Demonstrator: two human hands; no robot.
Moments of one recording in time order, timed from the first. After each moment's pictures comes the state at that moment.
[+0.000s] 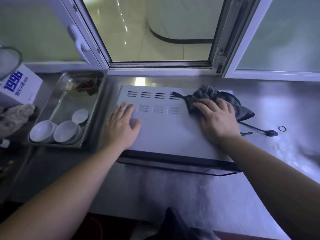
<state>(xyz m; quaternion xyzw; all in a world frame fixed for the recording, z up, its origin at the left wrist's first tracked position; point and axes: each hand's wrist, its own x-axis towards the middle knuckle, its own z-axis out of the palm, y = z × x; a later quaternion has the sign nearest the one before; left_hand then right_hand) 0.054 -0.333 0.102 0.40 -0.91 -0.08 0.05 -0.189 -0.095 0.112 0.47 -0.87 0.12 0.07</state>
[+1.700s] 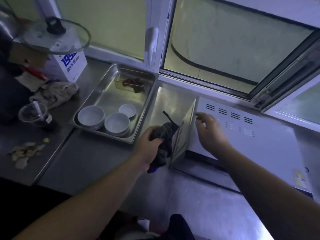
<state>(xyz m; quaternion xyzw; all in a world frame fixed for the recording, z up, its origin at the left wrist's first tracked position) 0.245 -0.414 0.114 0.40 -0.48 -0.75 0.23 0.056 -0.319 0.166 0.39 -0.87 0.27 -0.14</state>
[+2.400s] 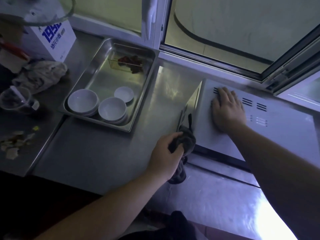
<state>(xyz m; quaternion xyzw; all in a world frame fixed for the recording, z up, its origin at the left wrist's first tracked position) 0.225 -0.361 0.084 0.39 -0.62 -0.65 0.18 -0.032 -0.335 0.118 0.35 -0.93 0.10 -0.07</state>
